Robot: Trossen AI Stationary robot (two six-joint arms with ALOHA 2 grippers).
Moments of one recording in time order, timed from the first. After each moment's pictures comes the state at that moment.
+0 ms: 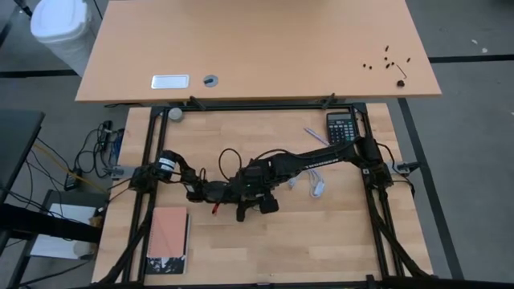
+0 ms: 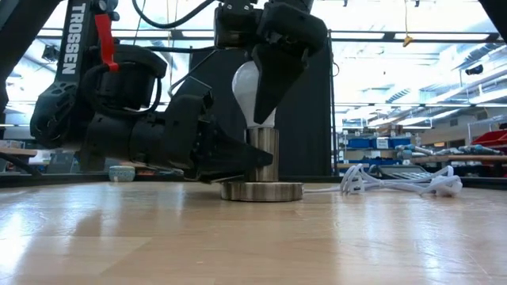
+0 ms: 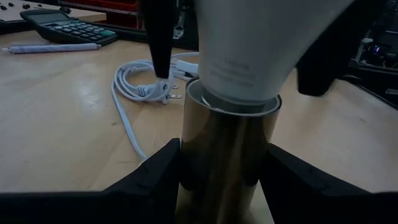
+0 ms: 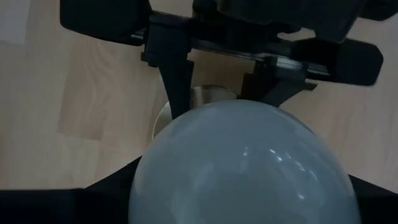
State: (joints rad) left arm -0.19 2.20 0.57 1.50 -0.24 -0.20; right arm 0.12 2.08 1.78 -0.95 -0.02 -0.08
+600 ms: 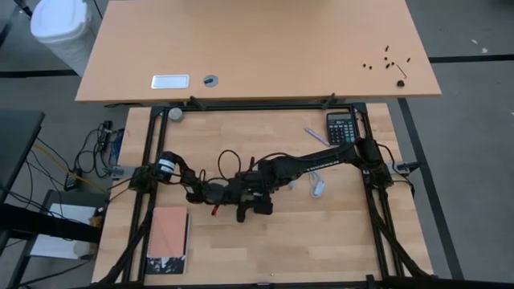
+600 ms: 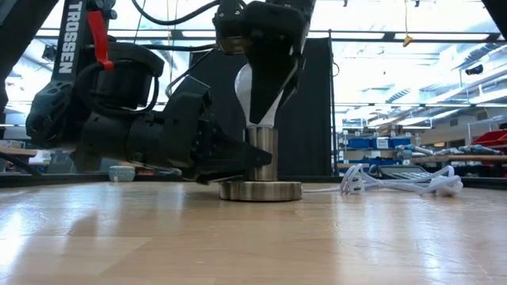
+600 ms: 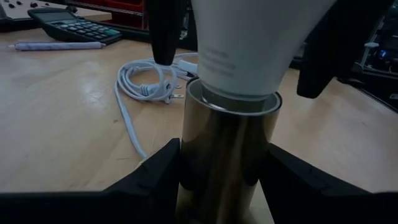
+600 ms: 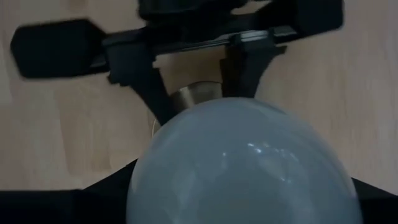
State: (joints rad) left arm -0.21 2.20 0.57 1.51 -0.29 -0.22; right arm 0.14 2.08 1.78 -0.97 0.06 0.26
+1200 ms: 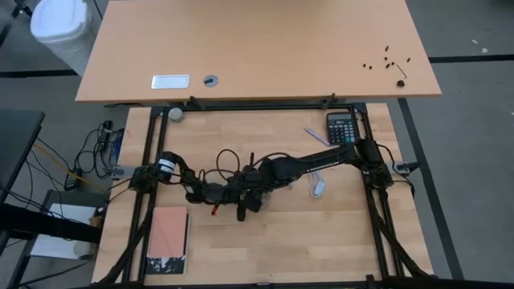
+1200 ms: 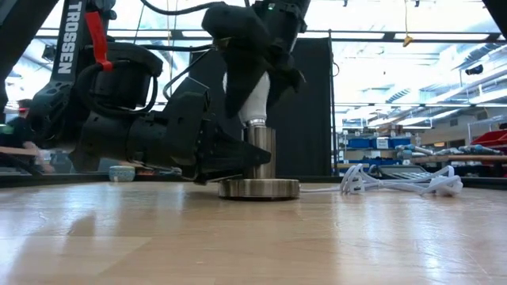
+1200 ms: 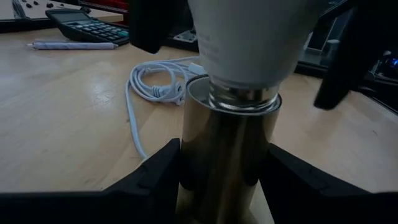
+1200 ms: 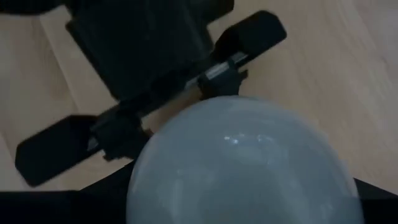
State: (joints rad) left arm -0.21 2.20 0.57 1.52 -0.32 -0.24; right arm 0.15 2.08 1.78 -0.89 0.16 0.58
